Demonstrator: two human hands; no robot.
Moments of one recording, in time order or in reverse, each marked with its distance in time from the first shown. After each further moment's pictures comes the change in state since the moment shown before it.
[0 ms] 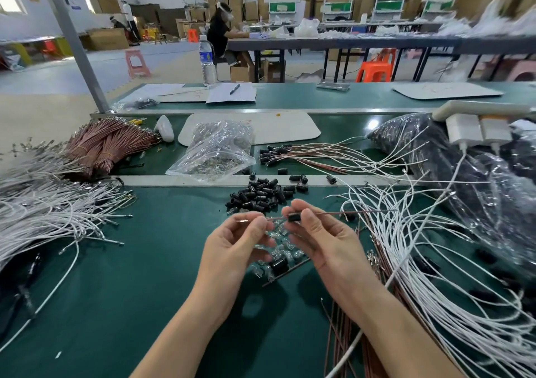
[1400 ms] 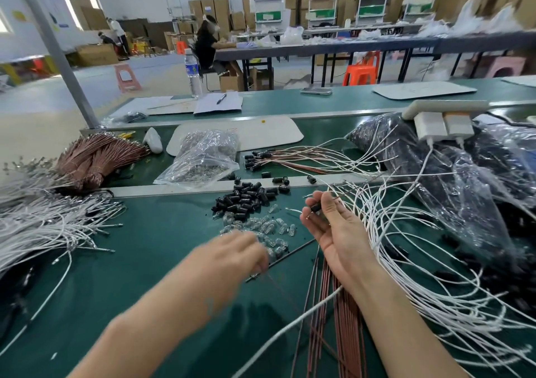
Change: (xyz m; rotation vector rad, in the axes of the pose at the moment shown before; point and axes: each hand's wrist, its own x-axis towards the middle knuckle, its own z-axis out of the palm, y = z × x) left_hand -0.020 0.047 -0.009 1.585 -0.691 0.677; right_hand 0.009 -0.023 -0.037 0.167 0.198 -0.047
